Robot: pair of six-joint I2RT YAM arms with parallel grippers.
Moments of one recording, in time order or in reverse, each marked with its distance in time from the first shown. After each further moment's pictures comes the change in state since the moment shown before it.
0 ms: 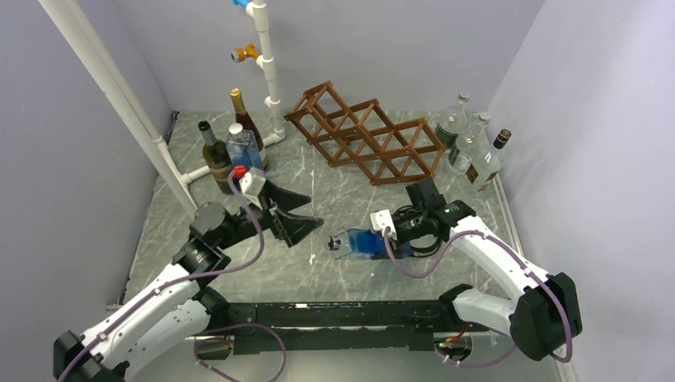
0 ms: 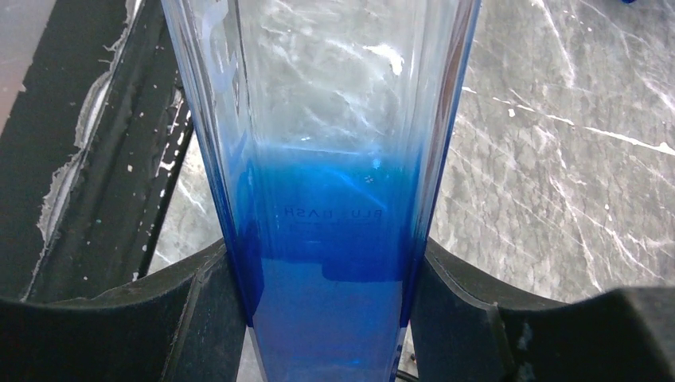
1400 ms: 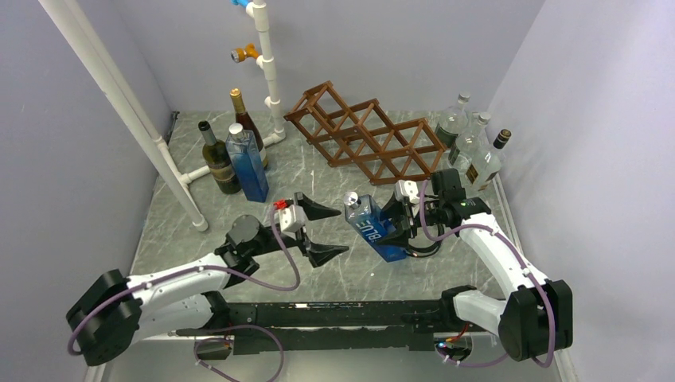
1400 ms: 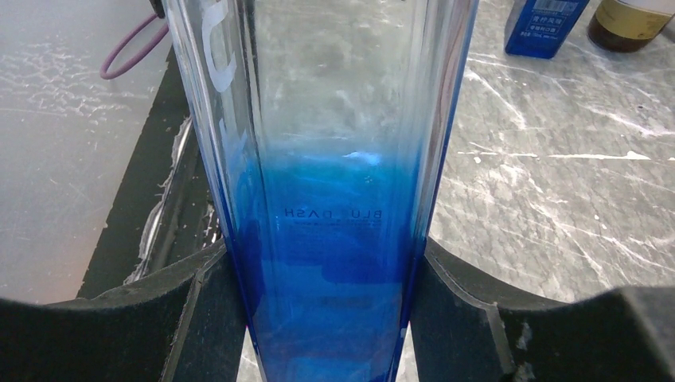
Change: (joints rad) left arm -0.212 0.241 -0.195 0.520 0.031 0.424; right arm -0.244 0.000 0.001 0.116 -0.381 0.276
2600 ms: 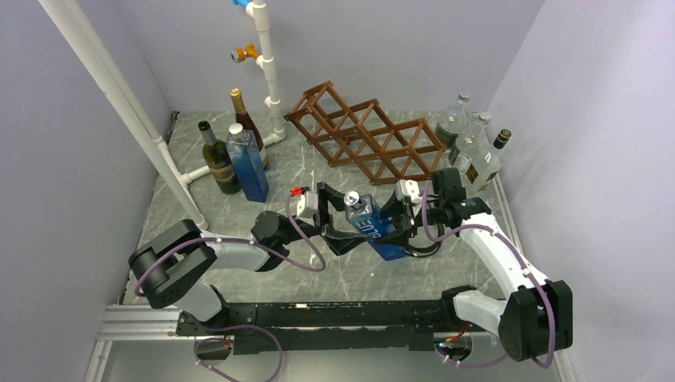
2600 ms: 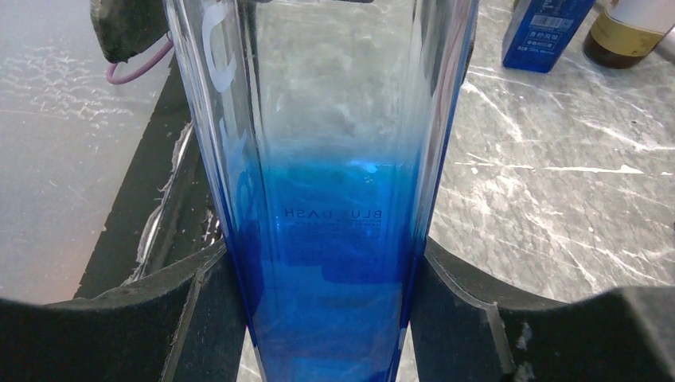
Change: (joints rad) left arm -0.040 0.524 0.140 0.664 0.027 -0.224; right arm -0.001 -0.002 -0.001 0.021 -0.023 0.002
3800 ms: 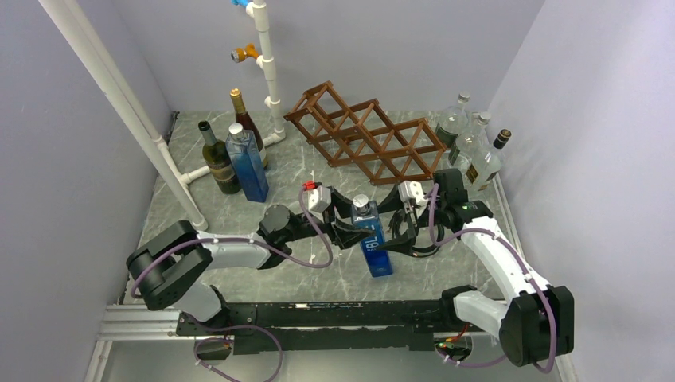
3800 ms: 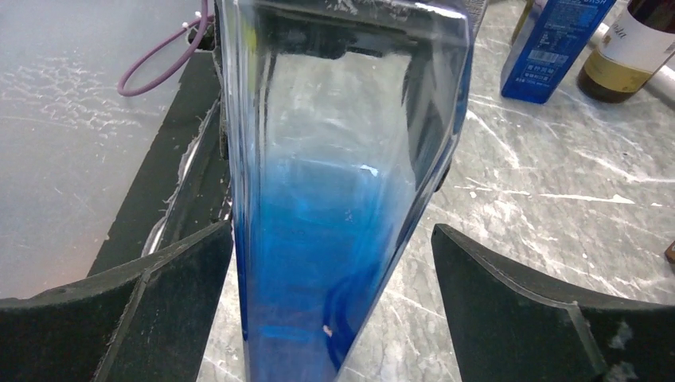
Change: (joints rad) left arm -0.014 -0.008 0.053 -0.175 -0.018 -0.018; right arm -0.006 -0.027 -0.022 0.043 -0.056 0.017
